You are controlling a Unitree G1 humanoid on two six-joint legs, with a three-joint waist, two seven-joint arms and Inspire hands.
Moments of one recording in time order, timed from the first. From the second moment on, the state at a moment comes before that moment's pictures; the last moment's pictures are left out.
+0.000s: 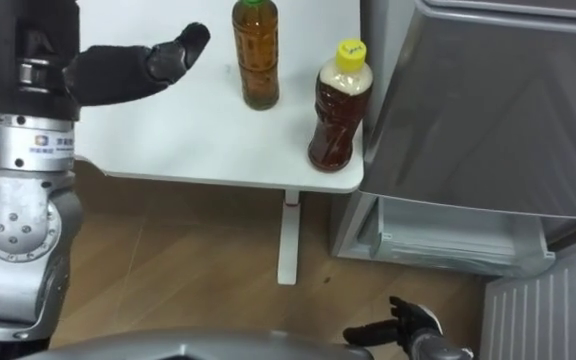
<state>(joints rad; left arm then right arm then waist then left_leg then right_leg) 0.17 0.22 -0.15 -0.45 0.03 -0.27 0.09 0.02 -0.24 0.14 1.38 0.07 -0.15 0.09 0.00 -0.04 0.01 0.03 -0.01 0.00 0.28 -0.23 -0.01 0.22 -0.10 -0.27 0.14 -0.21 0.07</state>
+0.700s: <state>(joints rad) 0.15 0.22 -0.19 -0.44 -0.06 -0.23 -0.01 -0.01 -0.22 0.17 1.37 0.08 -0.15 0.07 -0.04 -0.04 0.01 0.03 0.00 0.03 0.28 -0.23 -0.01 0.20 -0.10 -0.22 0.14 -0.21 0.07</state>
